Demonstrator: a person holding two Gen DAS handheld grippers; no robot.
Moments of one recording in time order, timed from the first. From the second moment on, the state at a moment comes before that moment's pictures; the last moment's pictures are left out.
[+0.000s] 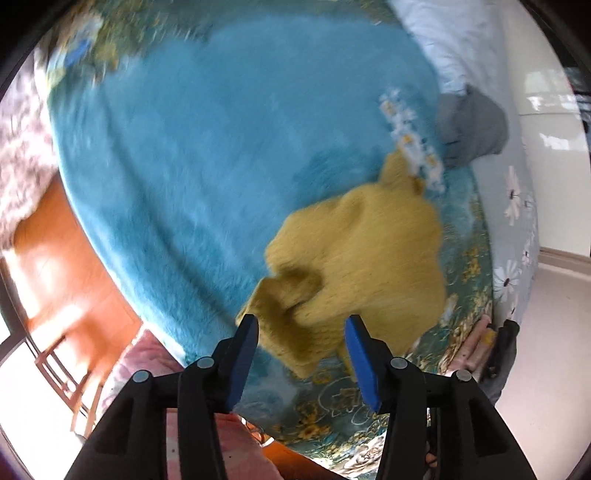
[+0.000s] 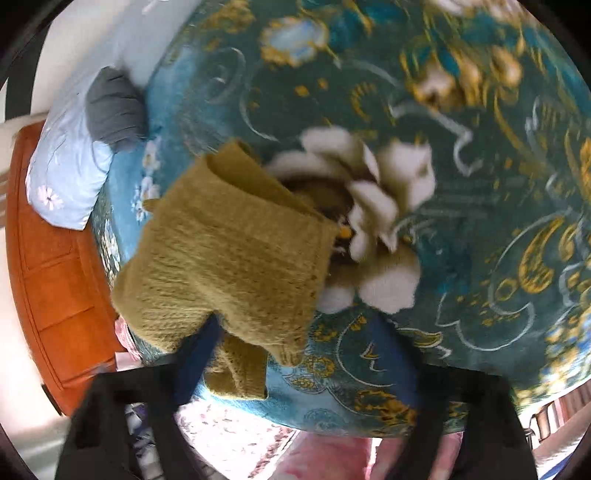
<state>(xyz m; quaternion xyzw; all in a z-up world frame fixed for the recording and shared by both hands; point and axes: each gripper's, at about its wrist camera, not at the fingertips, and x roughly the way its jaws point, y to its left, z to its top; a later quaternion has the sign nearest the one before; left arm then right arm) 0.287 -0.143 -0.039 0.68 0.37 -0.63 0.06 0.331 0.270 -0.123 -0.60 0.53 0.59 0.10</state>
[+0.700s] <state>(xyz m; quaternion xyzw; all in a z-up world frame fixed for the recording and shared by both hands) 0.301 -0.108 -0.111 0.67 0.46 -0.57 0.13 0.322 0.262 -0.145 -0.53 0.64 0.55 0.07</state>
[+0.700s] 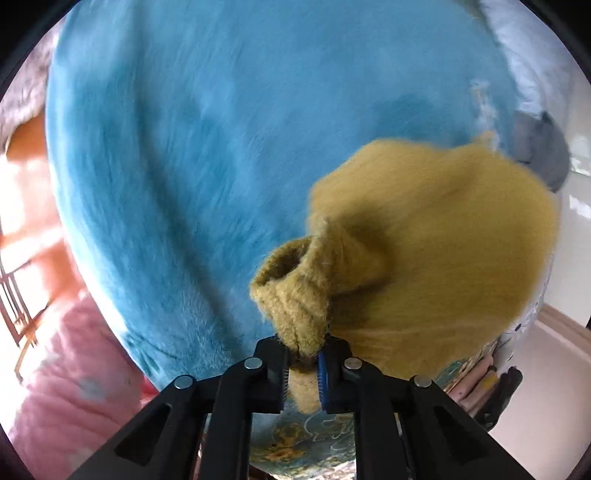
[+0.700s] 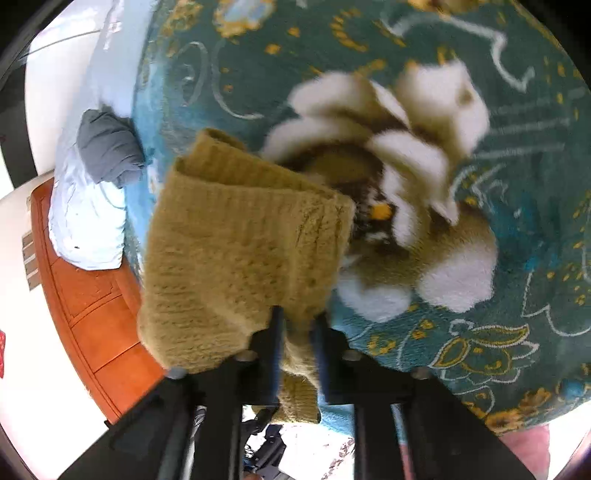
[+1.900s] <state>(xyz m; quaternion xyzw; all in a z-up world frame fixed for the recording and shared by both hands) 0.251 -0.189 0.357 0.33 0.32 -0.83 -0.32 0.347 0.204 0.329 -0.06 0.55 0.81 -0.18</state>
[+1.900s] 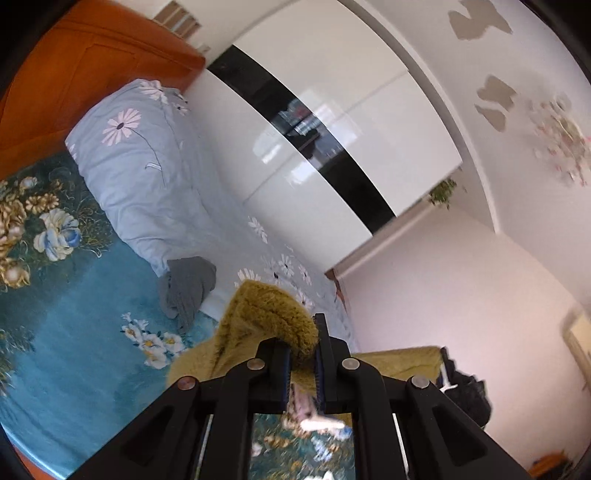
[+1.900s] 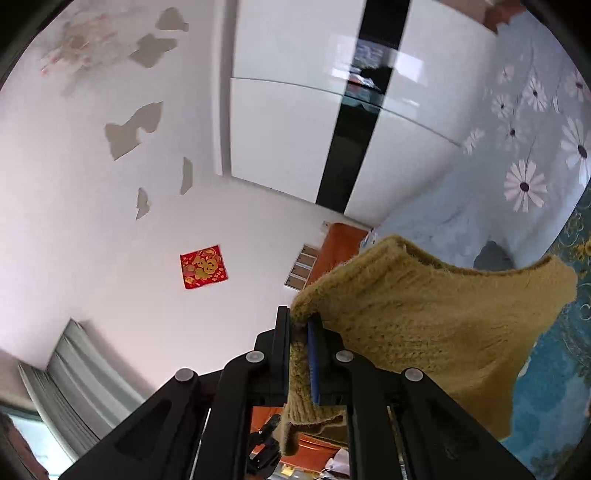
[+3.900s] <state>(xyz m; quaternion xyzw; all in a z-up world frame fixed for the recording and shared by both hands) -0.014 -0.033 -0.051 0.68 0.31 -0.67 -0.02 0.142 0.363 -0.076 -0.43 0.62 0.65 0.04</state>
